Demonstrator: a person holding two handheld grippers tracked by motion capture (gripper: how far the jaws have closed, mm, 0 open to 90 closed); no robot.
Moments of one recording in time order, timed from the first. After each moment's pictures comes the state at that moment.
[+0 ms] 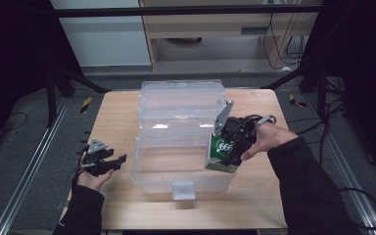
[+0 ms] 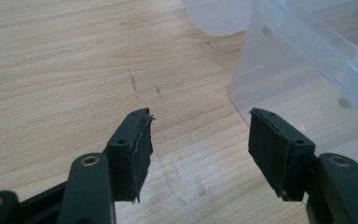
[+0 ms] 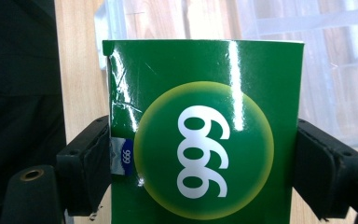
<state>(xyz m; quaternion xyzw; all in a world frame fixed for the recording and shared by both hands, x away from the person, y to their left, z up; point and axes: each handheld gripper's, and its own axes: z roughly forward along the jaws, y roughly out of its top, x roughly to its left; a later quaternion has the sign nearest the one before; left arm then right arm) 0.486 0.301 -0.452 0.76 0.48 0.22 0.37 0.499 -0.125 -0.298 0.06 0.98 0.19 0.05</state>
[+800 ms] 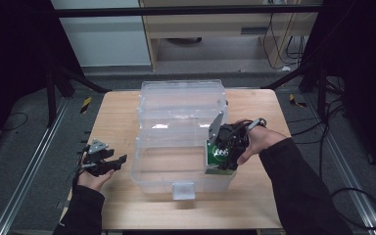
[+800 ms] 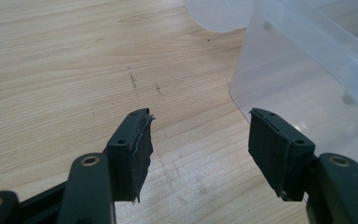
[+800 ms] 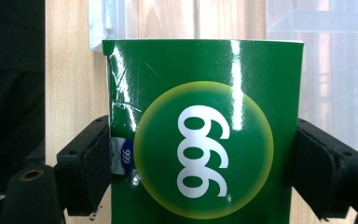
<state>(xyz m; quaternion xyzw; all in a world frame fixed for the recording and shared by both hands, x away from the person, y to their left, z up) 0.487 0.300 -0.454 0.76 0.48 0.22 0.37 0.504 -0.113 -0.327 0.00 0.99 0.16 0.05</state>
